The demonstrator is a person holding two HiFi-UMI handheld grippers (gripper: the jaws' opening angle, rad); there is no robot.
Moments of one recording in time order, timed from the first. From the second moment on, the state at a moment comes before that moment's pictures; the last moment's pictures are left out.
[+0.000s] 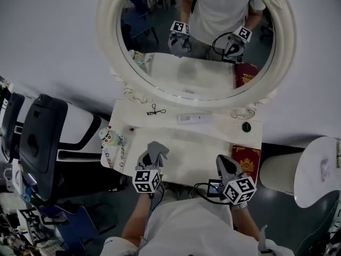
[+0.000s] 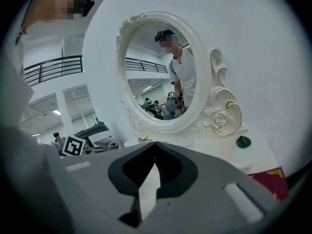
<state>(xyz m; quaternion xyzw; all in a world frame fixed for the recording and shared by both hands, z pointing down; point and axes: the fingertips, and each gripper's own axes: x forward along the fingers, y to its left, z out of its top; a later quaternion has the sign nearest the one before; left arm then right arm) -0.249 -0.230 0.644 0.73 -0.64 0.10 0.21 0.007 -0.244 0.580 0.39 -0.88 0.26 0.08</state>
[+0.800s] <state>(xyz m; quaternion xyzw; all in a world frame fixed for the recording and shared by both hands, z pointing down) -0.245 -0.214 0.772 0.78 -0.47 0.26 0.32 -0.042 -0.155 0.584 0.56 -0.78 0.26 0.03</state>
